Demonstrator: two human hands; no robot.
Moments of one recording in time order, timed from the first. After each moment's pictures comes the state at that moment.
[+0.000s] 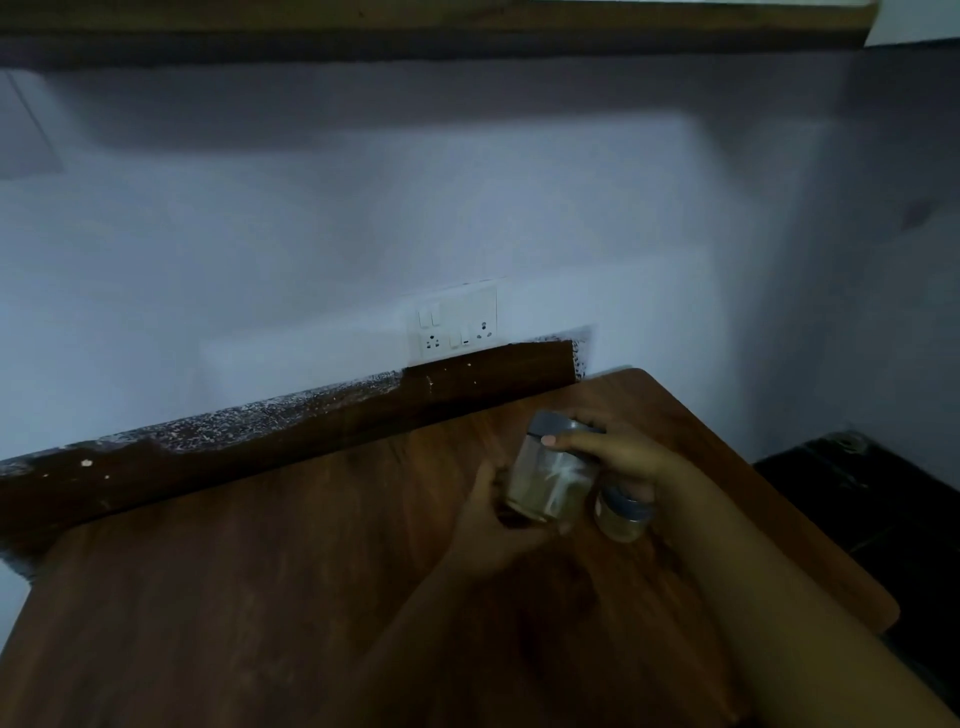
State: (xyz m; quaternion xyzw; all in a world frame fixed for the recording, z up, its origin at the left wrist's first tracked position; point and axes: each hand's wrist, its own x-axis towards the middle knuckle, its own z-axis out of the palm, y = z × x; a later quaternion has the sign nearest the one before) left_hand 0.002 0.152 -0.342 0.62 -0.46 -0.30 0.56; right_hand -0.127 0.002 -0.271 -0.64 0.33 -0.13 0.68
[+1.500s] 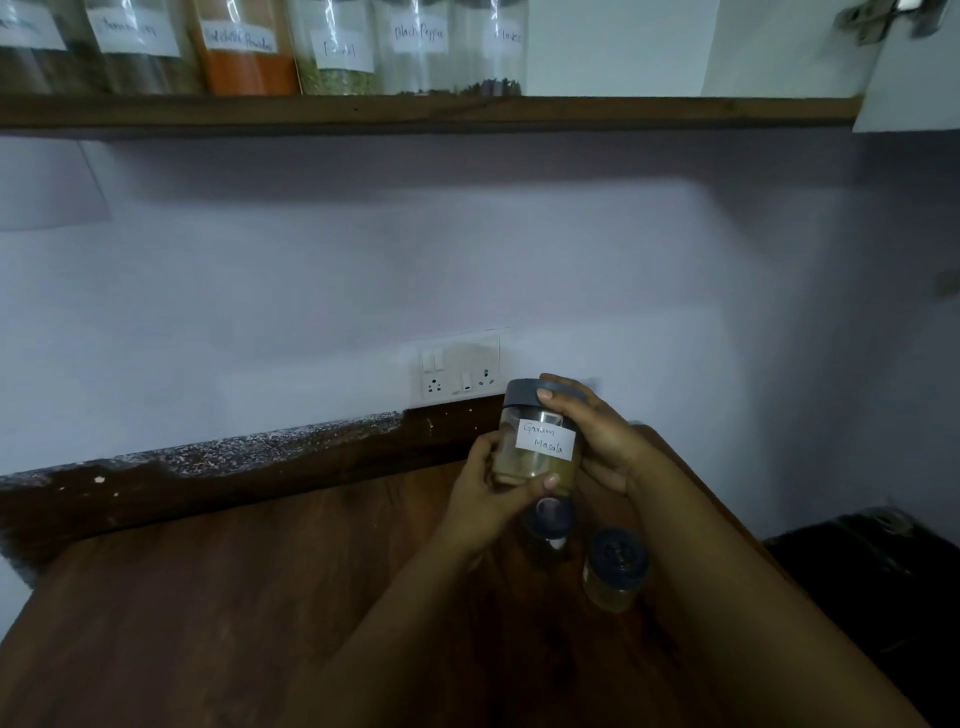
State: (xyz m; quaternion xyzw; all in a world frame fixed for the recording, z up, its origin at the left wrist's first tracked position) left_hand -0.019 0.098 -0.264 0.58 -0.38 -0.31 0.65; right_hand -0.107 -0.047 -0.215 -0.57 0.22 -0.24 0.75
